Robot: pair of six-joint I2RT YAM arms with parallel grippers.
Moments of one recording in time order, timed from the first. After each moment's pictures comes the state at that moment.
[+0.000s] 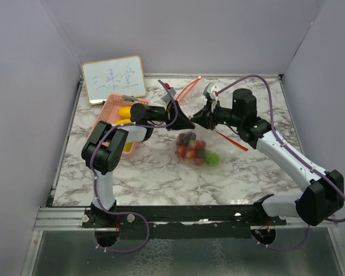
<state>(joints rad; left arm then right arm) -0.45 1.95 1.08 1.51 1.29 -0.98 0.49 1.30 1.07 -0.06 -0.63 -0.18</state>
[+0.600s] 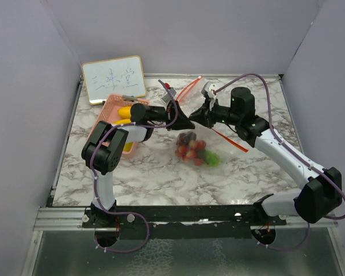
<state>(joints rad) -0.45 1.95 1.08 1.51 1.29 -0.99 0.49 1.33 1.10 -0.05 -0.62 -0.19</state>
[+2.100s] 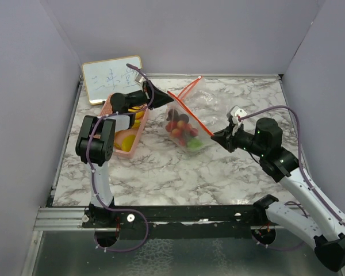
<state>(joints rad) -0.22 2.03 1.19 1.51 1.15 -1.03 0.49 0.85 0.80 -0.22 -0.41 -0.13</state>
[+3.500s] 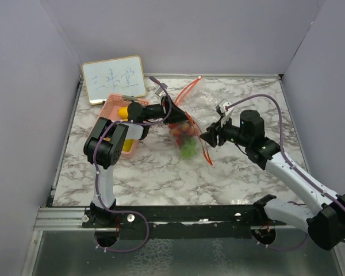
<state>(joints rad) -0.38 2.03 1.08 1.51 1.14 -1.02 0.49 1.05 0.80 -0.08 -0.40 -0.02</state>
